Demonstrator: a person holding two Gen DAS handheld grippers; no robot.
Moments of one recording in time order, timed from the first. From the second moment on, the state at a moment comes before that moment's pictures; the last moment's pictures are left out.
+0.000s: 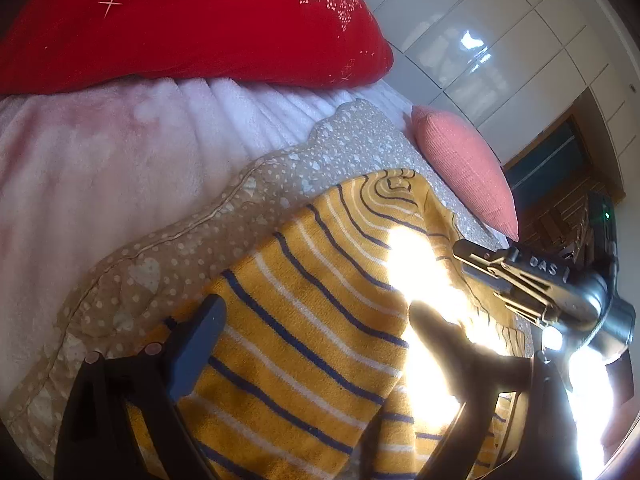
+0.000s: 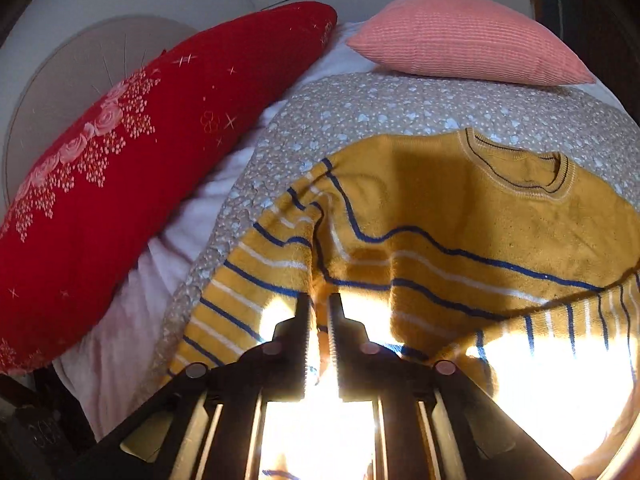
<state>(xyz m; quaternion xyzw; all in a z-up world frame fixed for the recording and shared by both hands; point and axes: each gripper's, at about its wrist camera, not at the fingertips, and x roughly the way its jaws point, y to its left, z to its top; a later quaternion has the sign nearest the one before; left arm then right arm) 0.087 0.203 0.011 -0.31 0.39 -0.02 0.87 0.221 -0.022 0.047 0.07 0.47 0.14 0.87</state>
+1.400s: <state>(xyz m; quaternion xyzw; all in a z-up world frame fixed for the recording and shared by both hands) 0.031 0.317 0.044 -0.36 0.28 0.12 0.88 0.161 0.001 0.063 0.00 0.41 0.18 0.89</state>
